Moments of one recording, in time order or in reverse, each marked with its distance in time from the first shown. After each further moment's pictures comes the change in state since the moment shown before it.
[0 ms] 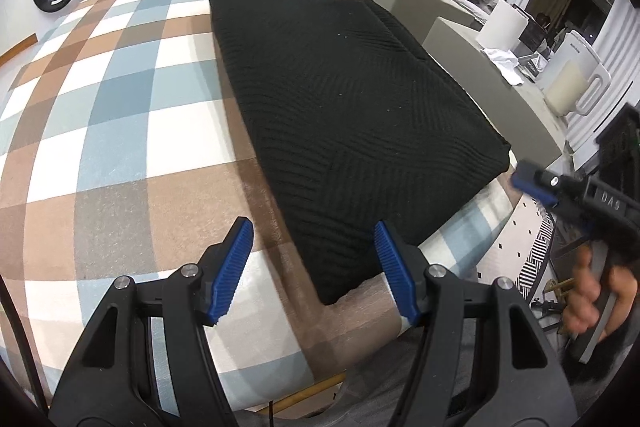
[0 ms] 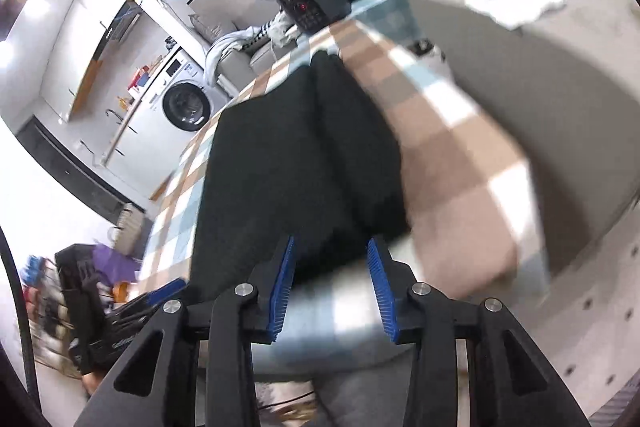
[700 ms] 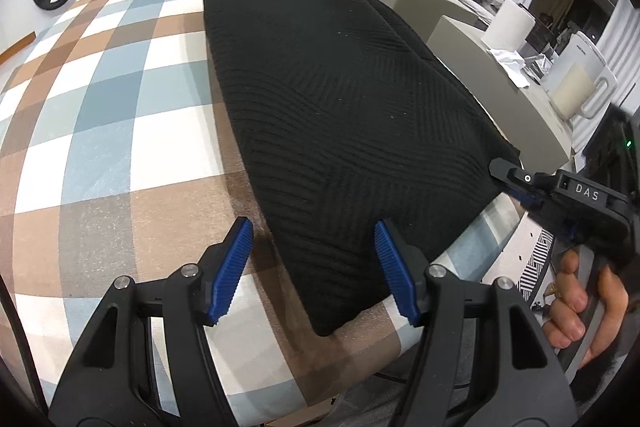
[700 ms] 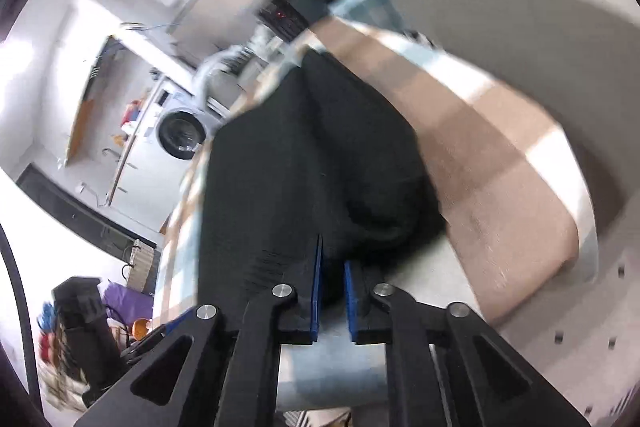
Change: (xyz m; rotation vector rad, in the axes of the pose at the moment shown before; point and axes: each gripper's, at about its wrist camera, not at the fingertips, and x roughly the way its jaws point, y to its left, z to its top) left arm 0.017 0.000 0.010 -0.015 0.008 0.004; right arm 0.030 -0.008 0.007 0.167 -0.052 -0.003
